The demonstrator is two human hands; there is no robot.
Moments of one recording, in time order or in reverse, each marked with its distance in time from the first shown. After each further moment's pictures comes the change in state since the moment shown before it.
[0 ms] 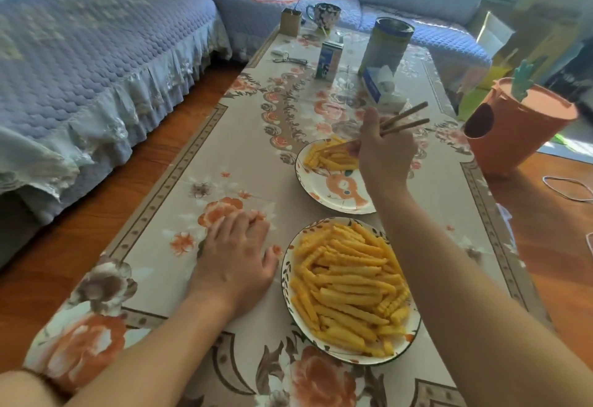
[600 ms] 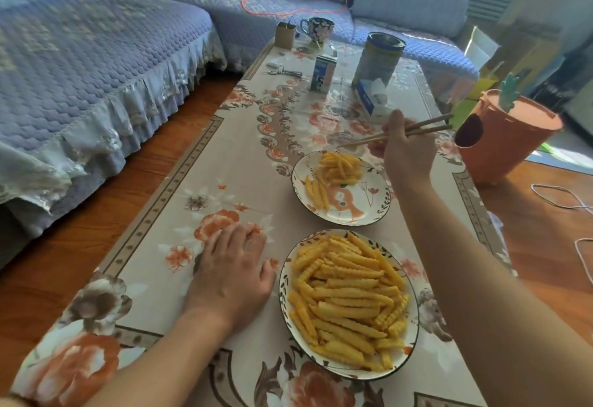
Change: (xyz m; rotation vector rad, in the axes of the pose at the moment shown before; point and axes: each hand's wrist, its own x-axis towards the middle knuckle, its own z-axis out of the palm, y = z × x) left_hand 0.001 -0.001 0.000 0.002 -0.018 -0.004; right_hand 0.038 0.004 -0.024 0.007 0.032 0.049
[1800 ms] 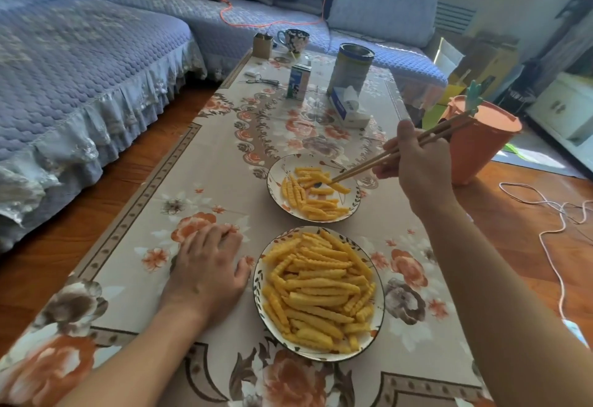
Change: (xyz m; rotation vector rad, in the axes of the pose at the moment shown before) left_hand 0.000 0.000 -0.003 -0.011 0.030 -0.001; right_hand -0.018 -0.020 -0.082 0.045 -0.147 -0.031
